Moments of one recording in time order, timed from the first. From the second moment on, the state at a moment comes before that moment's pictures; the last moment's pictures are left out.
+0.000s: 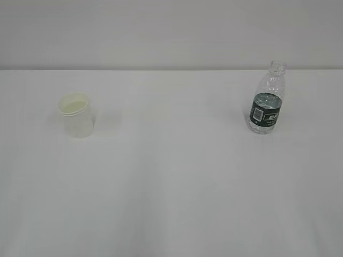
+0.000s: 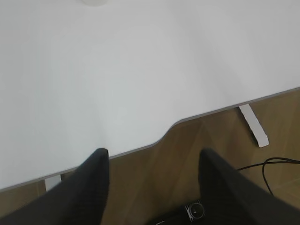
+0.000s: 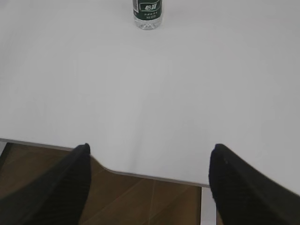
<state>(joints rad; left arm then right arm) -0.31 0.19 -0.52 -0.12 1.11 -0.07 0.00 0.11 -0.52 0.09 1.15 -0.15</state>
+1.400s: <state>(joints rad) -0.31 0.01 -0.51 -0.12 1.10 -0.07 0.00 -0.02 -0.51 0.08 1.14 -0.15</state>
